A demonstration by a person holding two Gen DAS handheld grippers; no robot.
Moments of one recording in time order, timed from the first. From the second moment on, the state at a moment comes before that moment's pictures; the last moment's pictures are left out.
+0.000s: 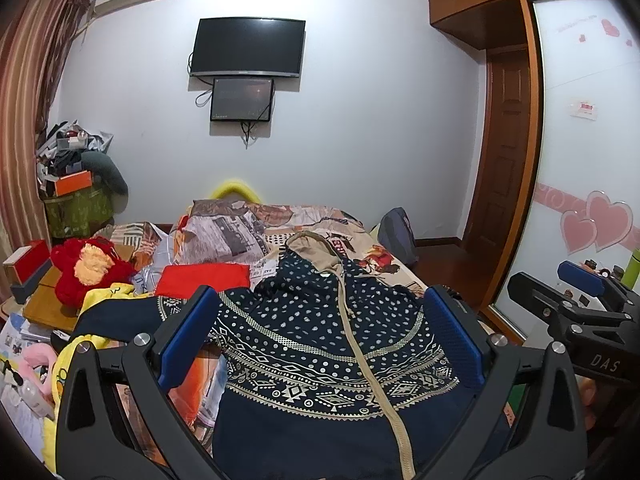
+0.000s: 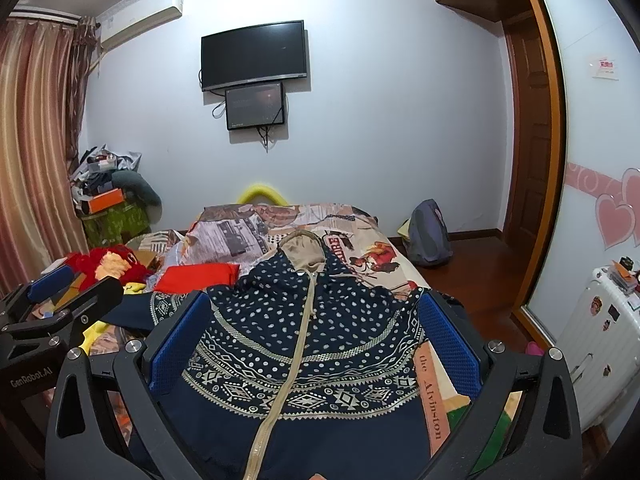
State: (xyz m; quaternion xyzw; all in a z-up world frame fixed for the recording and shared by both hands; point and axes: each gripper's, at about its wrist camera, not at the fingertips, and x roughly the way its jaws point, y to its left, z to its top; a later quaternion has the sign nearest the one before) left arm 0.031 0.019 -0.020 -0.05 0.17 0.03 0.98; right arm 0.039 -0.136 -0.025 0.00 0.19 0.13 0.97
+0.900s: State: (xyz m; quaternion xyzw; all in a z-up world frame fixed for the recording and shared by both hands) left arm 0.195 0.206 -0.117 -0.12 0.32 0.16 0.93; right arm 0.195 -0.077 -0.067 -0.05 0.27 0.15 0.95
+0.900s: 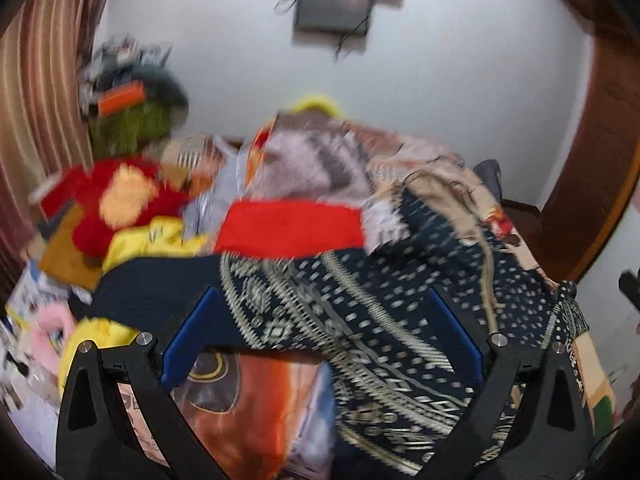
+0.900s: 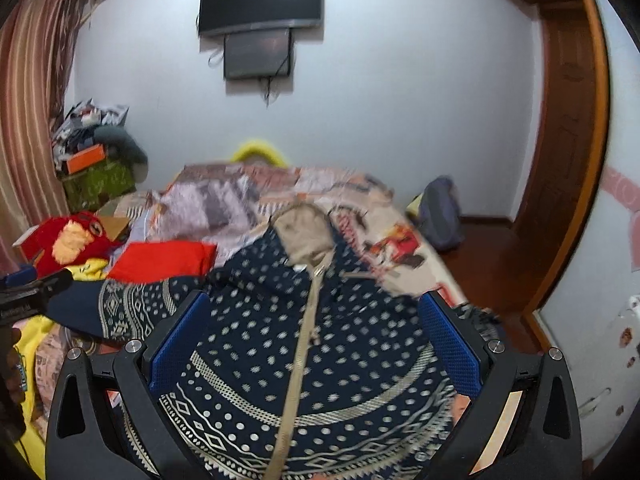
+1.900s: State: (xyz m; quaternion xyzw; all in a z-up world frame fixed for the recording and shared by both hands) left arm 0.188 0.449 -0.262 -0.39 0.41 0.25 0.79; right arm 0.266 -0.037 -0.159 -0.10 0.42 0.17 0.89
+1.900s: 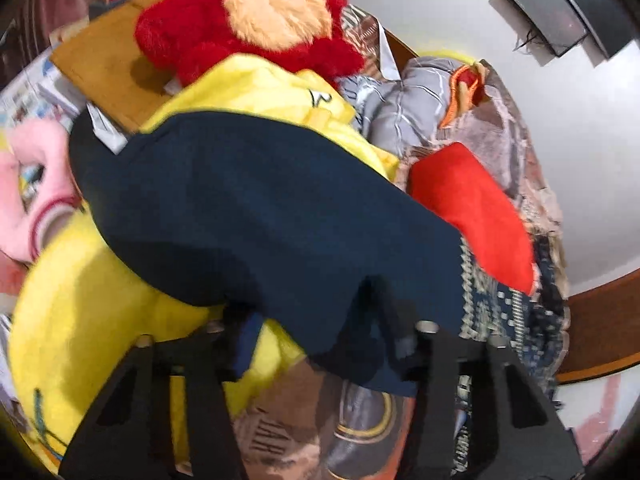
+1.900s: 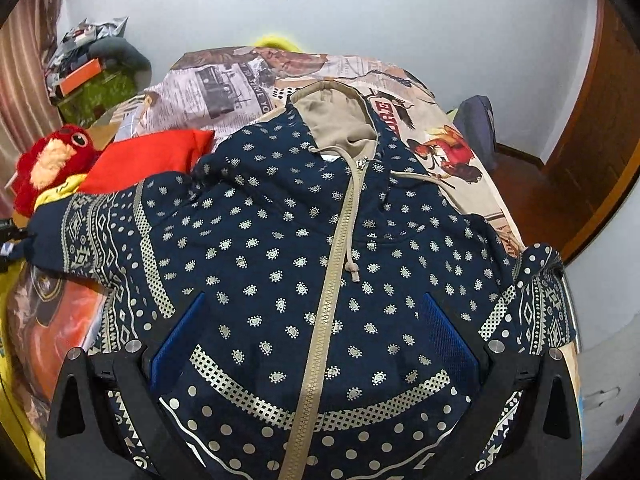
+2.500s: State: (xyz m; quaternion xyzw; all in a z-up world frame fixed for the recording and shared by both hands) left arm 0.232 0.334 -0.105 -0.21 0.30 0.18 0.91; right arm 0.247 -0.039 -0.130 -0.14 0.37 0.19 0.90
